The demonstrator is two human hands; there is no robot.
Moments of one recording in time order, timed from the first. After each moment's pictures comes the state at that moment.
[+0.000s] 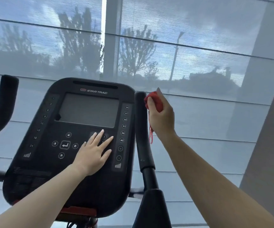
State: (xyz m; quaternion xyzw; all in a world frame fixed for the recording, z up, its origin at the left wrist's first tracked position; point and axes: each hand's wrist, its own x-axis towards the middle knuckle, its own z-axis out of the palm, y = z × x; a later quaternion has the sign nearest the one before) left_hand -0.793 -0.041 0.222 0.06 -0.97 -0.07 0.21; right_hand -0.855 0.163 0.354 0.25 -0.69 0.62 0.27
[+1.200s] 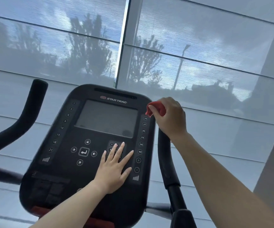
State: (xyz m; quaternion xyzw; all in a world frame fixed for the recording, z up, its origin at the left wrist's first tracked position) left_hand -0.800 -0.046 0.194 0.02 -0.97 -0.05 0.25; right_hand -0.864 0.121 0.389 0.34 -0.76 0.28 0.48
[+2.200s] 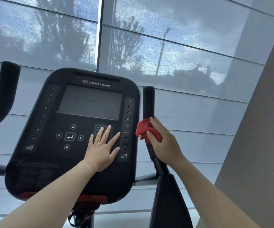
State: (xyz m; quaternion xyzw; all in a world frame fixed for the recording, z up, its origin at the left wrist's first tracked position) left_hand -0.802 -0.048 0.193 0.02 -0.97 -0.05 0.24; right_hand -0.790 0.182 0.284 0.29 -0.83 0.43 0.20
